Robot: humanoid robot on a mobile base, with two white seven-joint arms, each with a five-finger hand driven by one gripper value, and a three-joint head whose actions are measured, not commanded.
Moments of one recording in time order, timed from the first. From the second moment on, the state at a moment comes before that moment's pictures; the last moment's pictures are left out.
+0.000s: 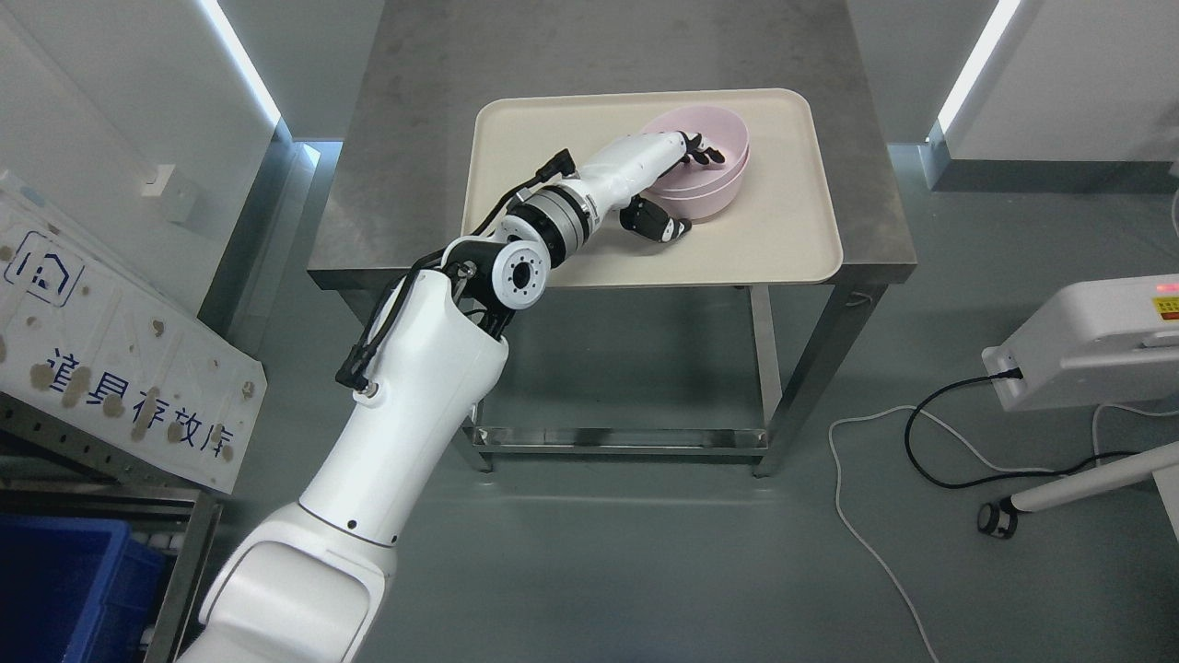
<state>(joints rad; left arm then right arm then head) -0.85 0.00 -0.49 -1.17 -0.68 -0.04 -0.42 0.08 0.00 -0.09 -0.20 -0.09 0.02 0.06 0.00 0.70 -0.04</state>
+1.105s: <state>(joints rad) -0.83 0.00 -0.43 -1.15 -0.76 -0.18 -0.42 0.08 0.00 -0.09 -0.20 -0.09 0.02 0.06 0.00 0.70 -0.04</state>
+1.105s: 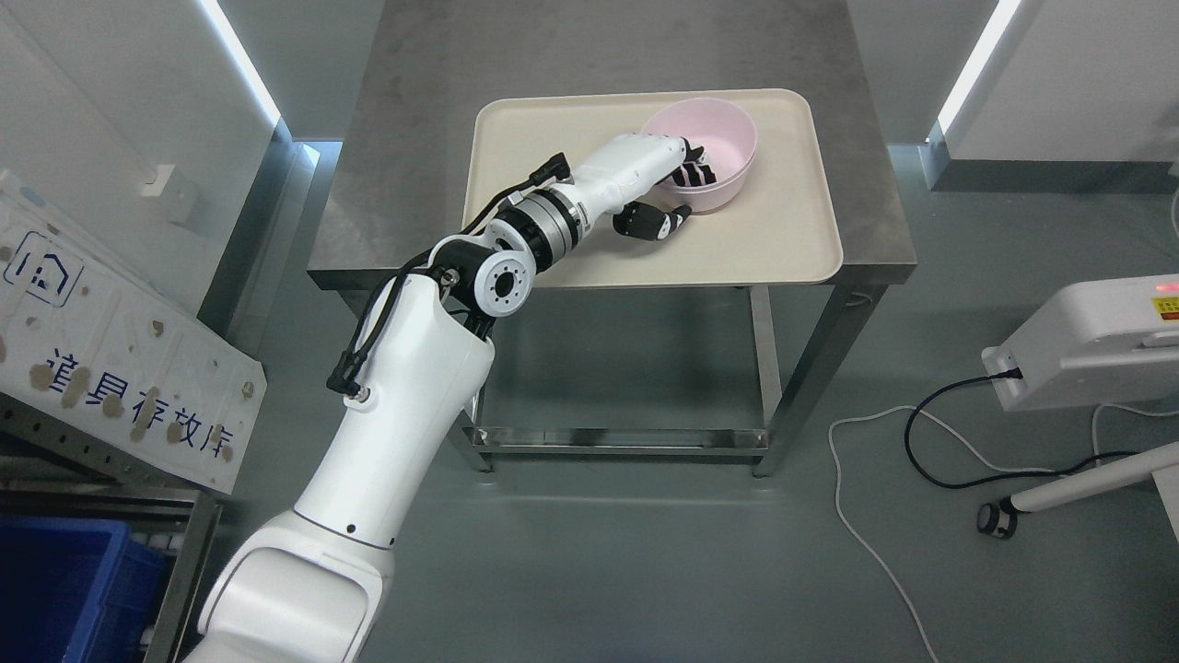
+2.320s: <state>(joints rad) -0.65 0.00 -0.09 -1.39 -0.40 -0.54 -0.60 0.08 0.00 -0.09 -0.20 -0.09 0.02 0.06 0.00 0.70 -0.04</state>
